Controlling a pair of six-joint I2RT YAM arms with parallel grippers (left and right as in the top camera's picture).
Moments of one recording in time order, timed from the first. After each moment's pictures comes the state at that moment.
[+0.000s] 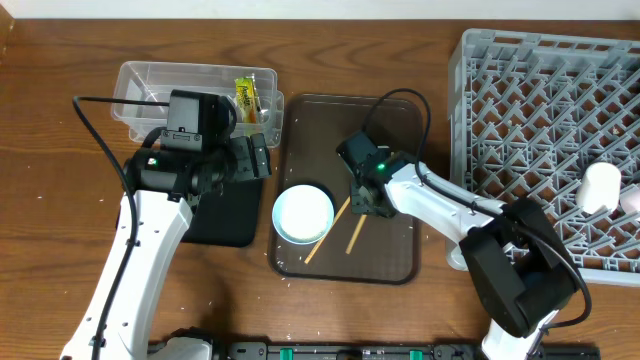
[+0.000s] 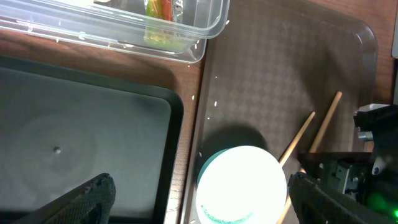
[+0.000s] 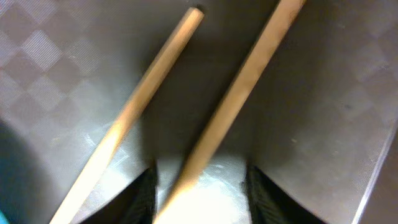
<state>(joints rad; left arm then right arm) -0.15 1.34 1.18 -0.89 0.15 -0.33 0.63 1.91 1.16 -0.66 0.11 0.61</state>
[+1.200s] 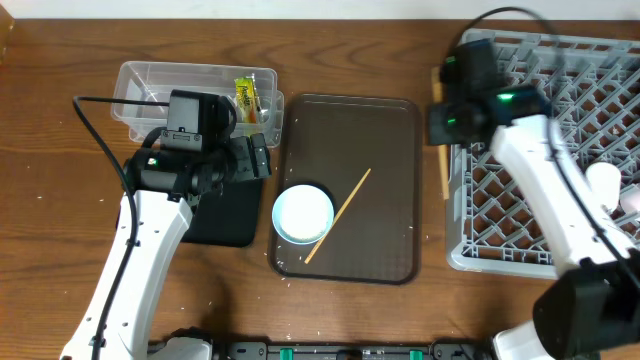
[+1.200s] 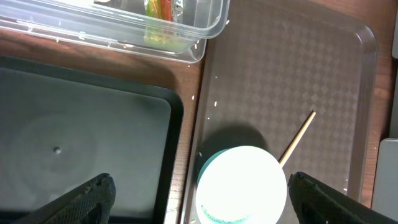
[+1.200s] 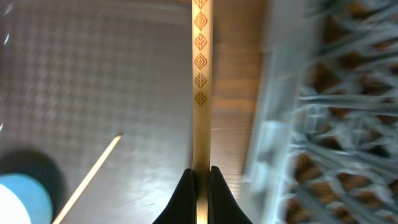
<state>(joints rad) -0.15 1.34 1.18 -0.89 0.15 -0.33 0.20 1.70 1.49 -0.94 0.00 0.19</state>
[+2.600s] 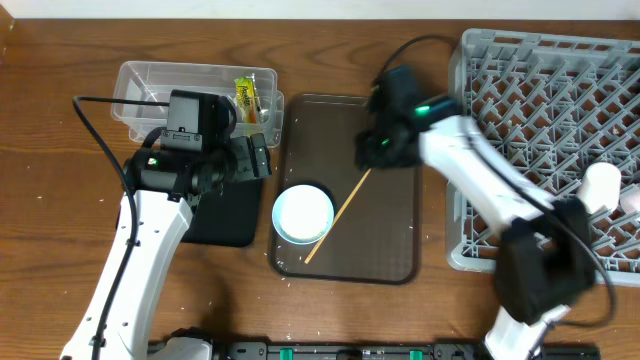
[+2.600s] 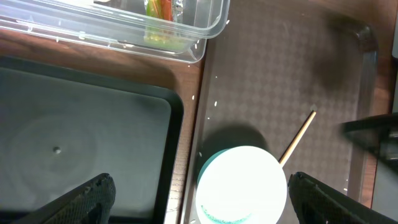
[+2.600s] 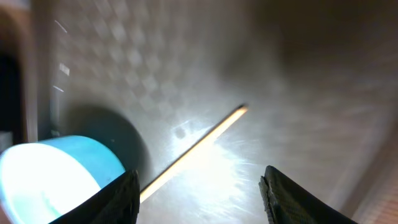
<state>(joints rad) -0.15 1.34 1.18 -0.89 0.15 -0.33 0.48 1.94 1.47 -0.86 -0.18 0.38</state>
